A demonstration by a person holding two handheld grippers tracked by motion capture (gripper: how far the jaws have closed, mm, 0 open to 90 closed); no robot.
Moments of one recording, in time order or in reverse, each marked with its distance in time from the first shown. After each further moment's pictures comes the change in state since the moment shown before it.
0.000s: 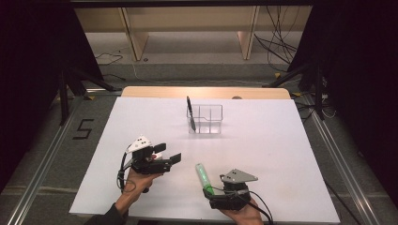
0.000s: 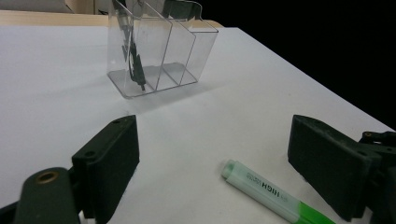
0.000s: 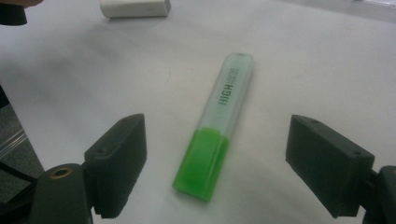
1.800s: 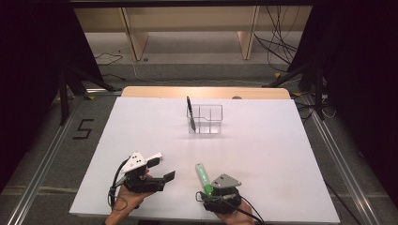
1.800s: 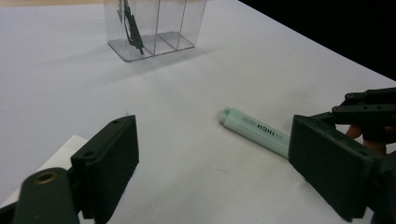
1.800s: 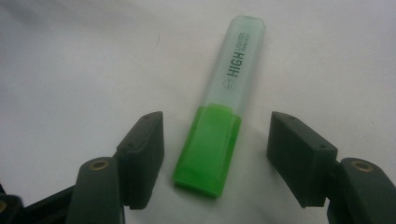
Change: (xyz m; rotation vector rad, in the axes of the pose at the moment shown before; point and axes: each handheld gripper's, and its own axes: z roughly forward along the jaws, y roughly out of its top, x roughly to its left) left arm -0.011 -0.033 -0.028 0.052 0.024 0.091; right arm 0.021 -0.008 0.023 0.098 -0.127 -0.073
